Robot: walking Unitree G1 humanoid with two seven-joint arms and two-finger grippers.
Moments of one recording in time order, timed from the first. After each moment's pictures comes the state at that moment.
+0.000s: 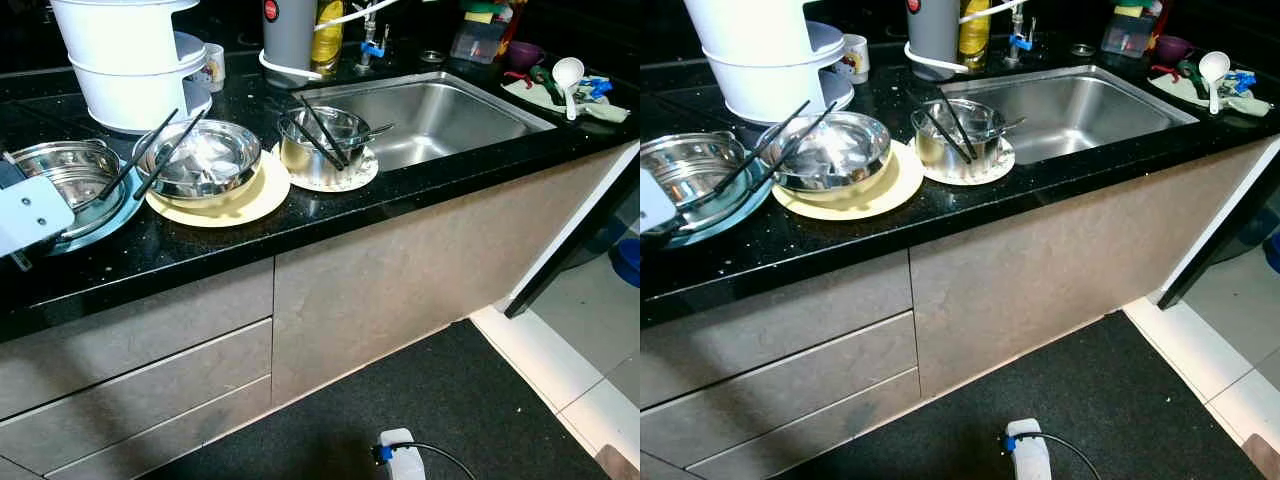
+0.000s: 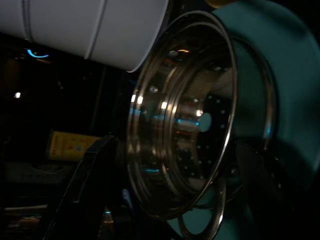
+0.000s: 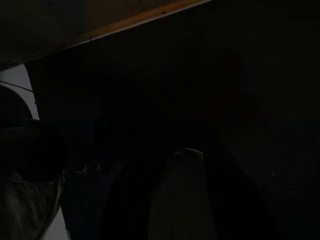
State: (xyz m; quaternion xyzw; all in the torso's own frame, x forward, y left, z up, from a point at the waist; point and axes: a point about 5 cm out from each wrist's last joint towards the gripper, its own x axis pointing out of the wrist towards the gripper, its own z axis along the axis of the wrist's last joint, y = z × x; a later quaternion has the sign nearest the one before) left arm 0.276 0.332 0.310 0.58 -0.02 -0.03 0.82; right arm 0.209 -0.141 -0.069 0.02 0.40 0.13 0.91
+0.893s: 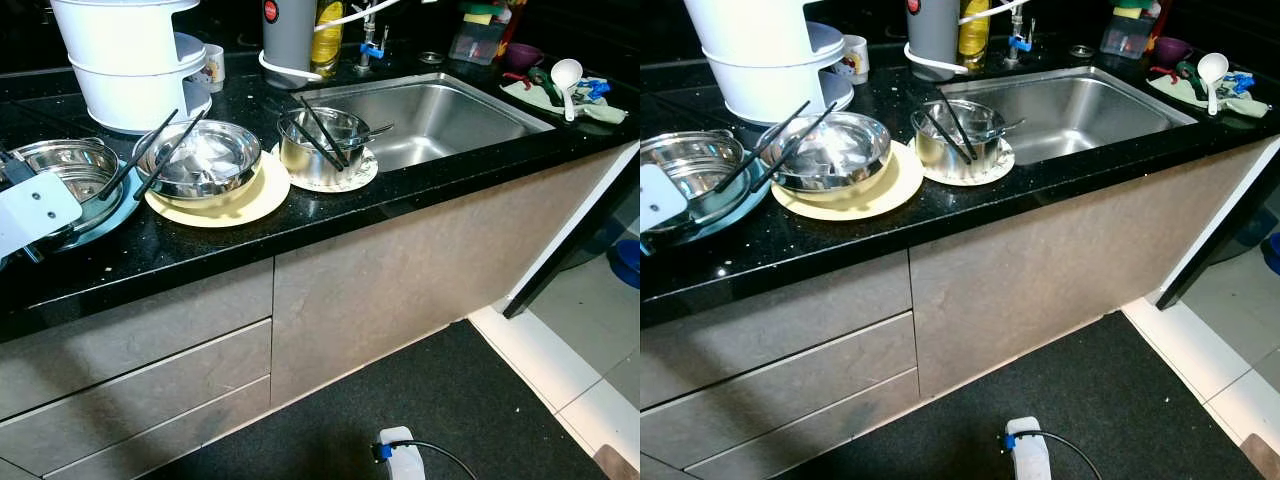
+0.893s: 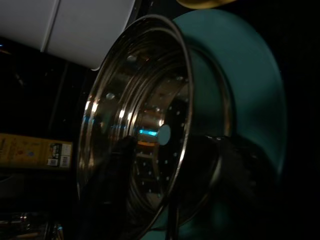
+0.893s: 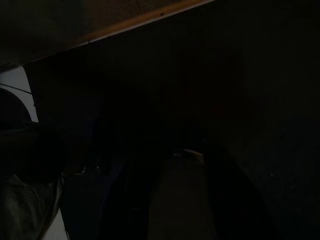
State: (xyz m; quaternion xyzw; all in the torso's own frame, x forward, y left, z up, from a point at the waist) left arm 0.298 0.334 0.294 0.53 0.01 -0.07 0.85; right arm 0.210 -0.142 -0.068 0.02 0.40 0.12 0.91
